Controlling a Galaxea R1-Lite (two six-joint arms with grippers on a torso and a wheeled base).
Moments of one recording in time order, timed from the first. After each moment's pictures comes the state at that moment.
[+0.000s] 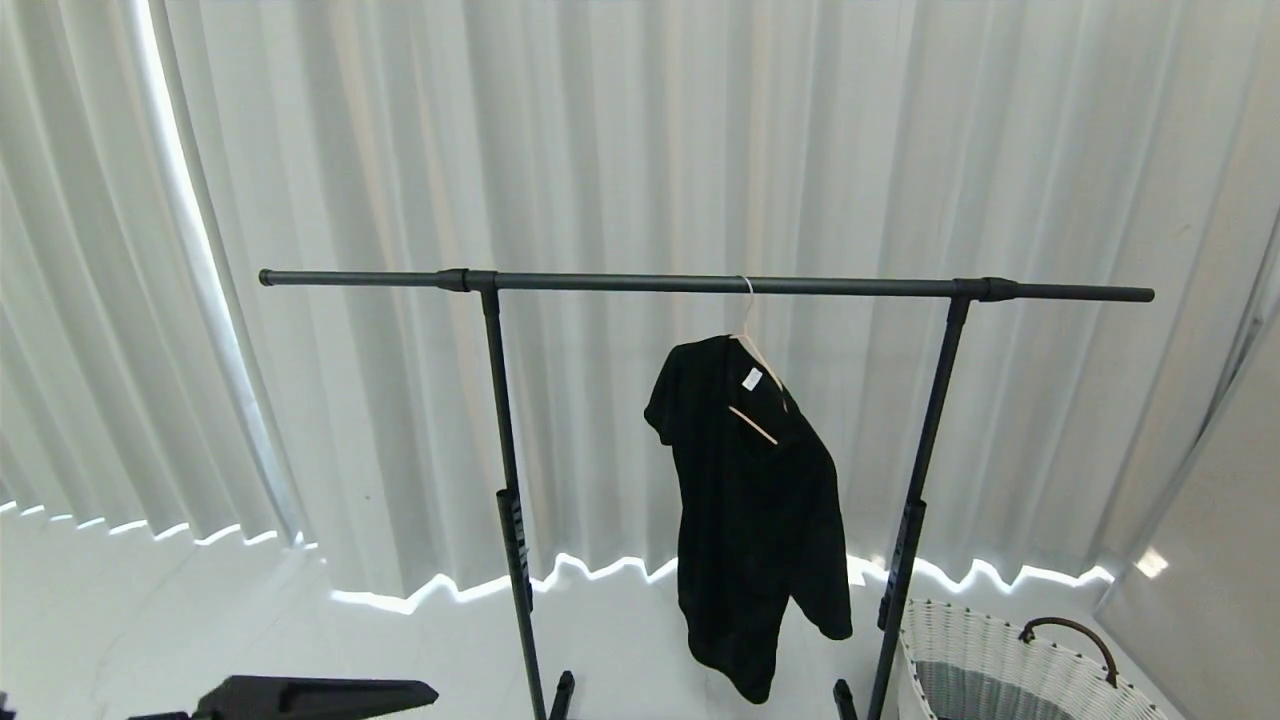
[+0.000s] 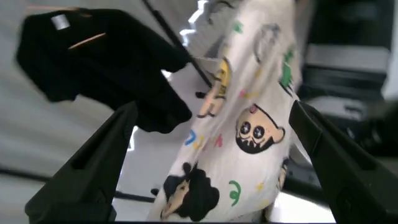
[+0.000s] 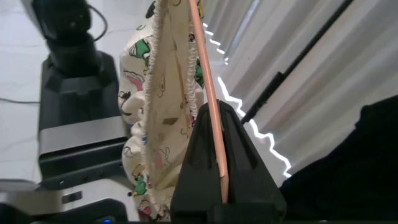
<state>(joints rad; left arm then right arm) -1.06 0.93 -0.56 0.09 -0.07 0.37 1.46 1.37 -0.24 -0.97 -0.20 -0.10</state>
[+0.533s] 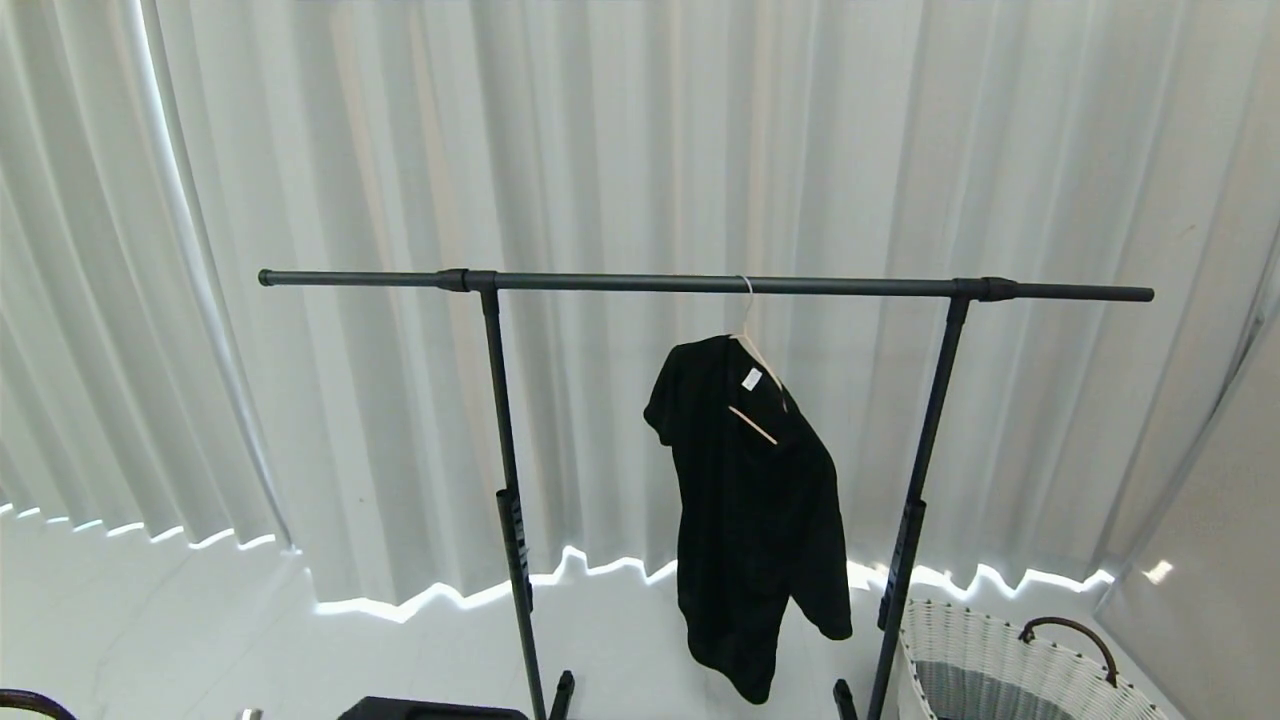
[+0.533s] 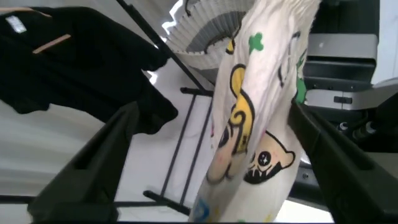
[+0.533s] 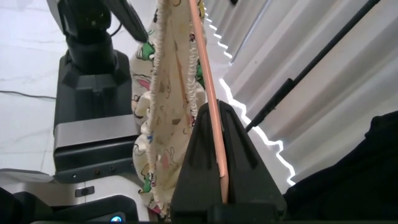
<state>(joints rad) -1.06 1.07 -0.51 -0.03 -0.13 0.38 1.50 1.37 -0.24 -0.97 -0.20 -0.12</state>
